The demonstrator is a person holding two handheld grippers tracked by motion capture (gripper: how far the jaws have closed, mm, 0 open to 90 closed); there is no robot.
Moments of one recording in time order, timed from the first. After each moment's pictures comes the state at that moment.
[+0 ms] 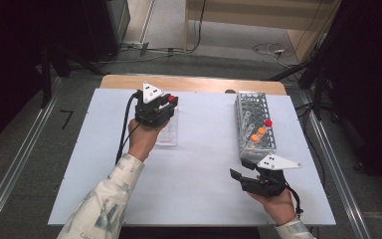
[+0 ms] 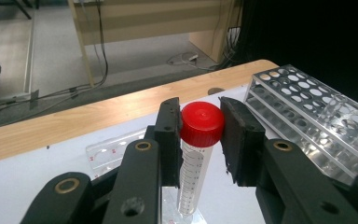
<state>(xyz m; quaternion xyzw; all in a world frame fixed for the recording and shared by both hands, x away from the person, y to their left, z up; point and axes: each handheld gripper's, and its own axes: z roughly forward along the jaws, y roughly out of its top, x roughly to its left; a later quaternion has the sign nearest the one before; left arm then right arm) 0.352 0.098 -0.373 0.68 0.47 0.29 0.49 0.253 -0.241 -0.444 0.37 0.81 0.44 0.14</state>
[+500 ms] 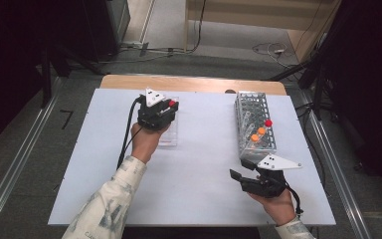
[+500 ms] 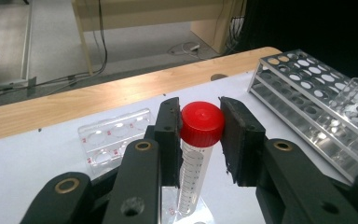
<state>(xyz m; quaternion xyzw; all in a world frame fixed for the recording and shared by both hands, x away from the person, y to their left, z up) 0.356 0.097 -0.395 0.69 0.48 0.28 0.47 0.252 -0.241 -0.444 0.37 0.81 0.44 0.14</state>
